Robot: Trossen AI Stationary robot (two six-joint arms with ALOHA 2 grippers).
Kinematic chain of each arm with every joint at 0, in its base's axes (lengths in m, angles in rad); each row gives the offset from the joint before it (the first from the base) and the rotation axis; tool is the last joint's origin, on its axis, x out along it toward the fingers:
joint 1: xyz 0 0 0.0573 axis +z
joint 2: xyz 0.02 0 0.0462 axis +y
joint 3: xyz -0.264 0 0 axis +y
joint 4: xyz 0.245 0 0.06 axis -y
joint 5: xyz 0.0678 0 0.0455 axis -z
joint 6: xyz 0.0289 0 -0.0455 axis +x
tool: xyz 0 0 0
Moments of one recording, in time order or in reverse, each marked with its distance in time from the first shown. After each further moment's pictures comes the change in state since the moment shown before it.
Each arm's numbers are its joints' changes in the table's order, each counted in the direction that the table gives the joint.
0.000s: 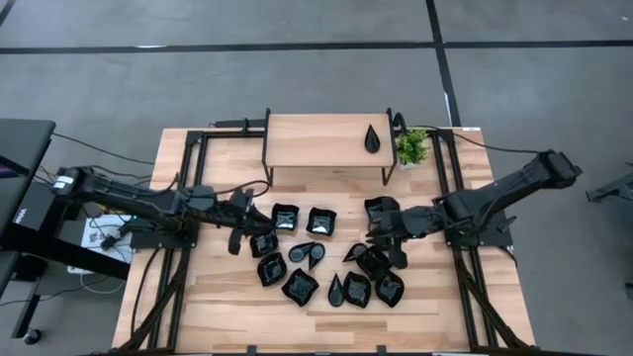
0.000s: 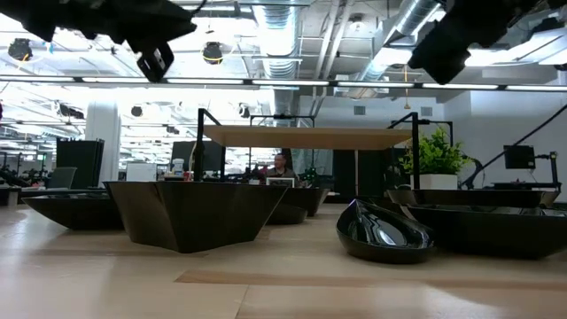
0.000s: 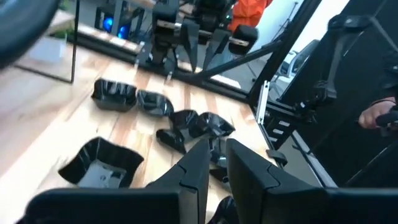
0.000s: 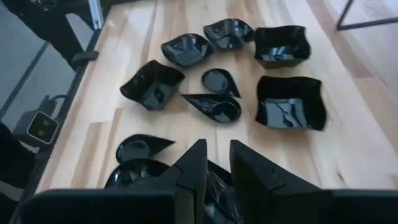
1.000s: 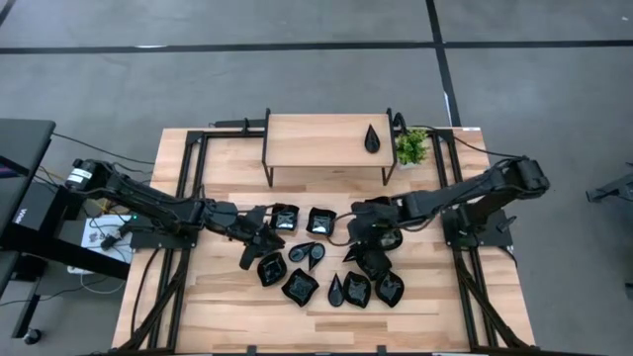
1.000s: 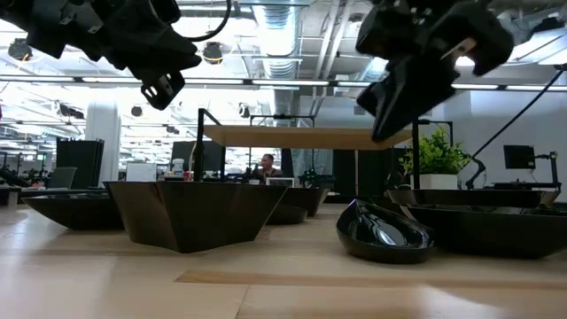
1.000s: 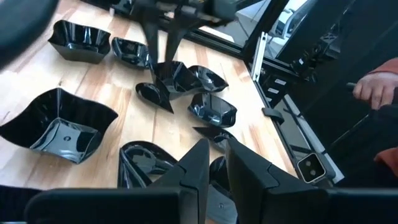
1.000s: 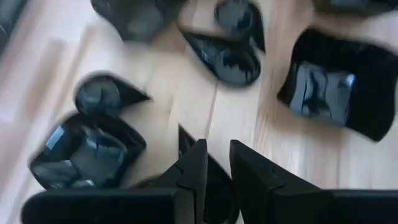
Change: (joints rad) left arm -0.078 0.250 0.000 0.119 0.033 -0.015; right arm -0.191 0.422 -0.188 -0.078 -0.318 -0.324
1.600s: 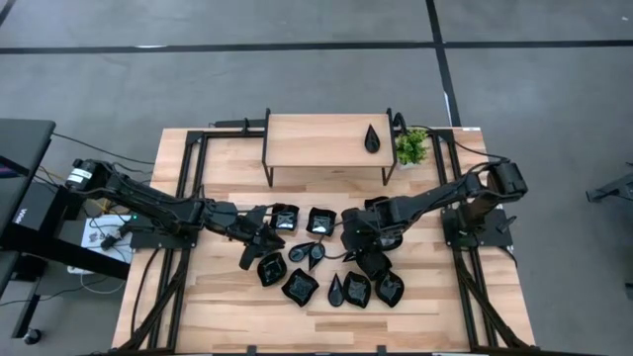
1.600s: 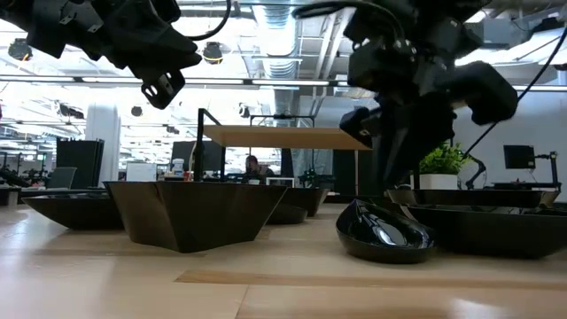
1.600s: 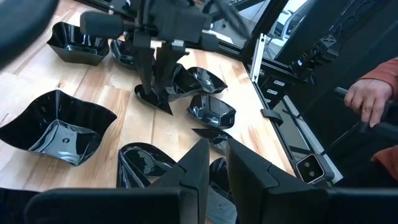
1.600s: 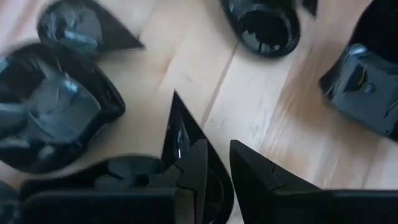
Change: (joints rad) left arm 0.000 -0.001 0.000 0.004 0.000 0.000; right arm 0.000 0.170 -0.058 -0.051 -0.026 -0.242
